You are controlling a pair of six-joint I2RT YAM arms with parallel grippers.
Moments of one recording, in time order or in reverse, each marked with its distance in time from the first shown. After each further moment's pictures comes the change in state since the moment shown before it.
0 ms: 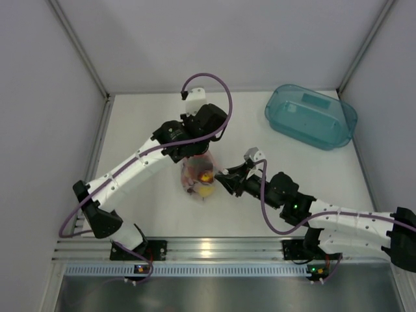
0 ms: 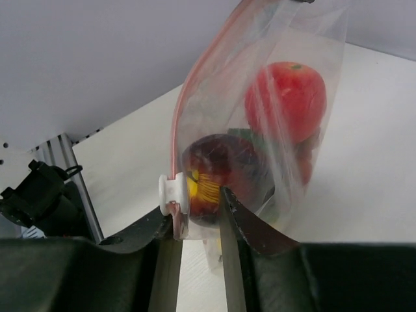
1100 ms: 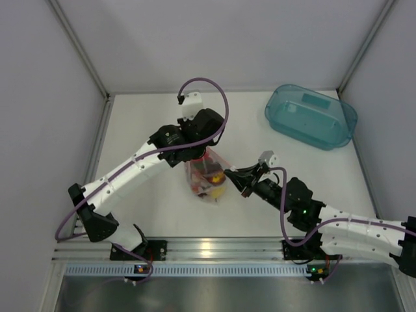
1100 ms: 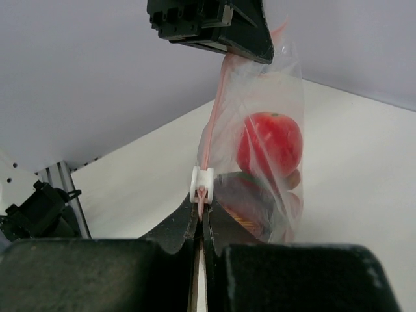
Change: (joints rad) left arm -0.005 -0.043 -0.064 0.002 -0.013 -0.033; right arm 0.009 -0.123 -0.071 0.073 0.048 -0.046
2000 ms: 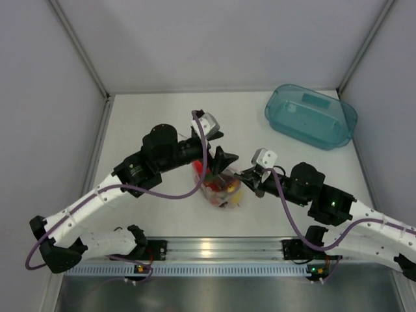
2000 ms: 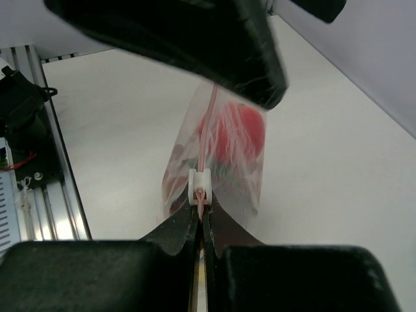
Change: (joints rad) left arm 0.008 -0.387 -0.396 0.678 0.870 0.758; right arm 0.000 -0.100 0.368 -0.770 -0.110 -0.289
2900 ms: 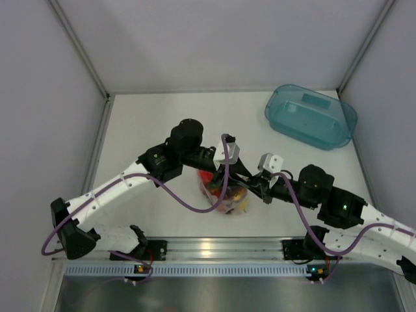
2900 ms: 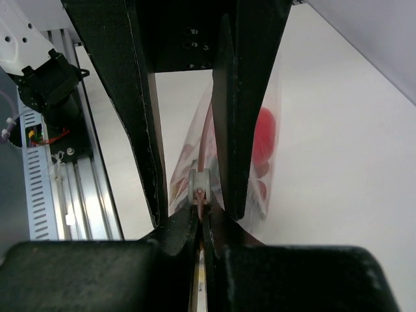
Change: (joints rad) left arm 0.001 0.158 -0.008 0.025 0.824 0.298; right arm 0.000 -0.077 0.031 -0.153 -0.086 0.016
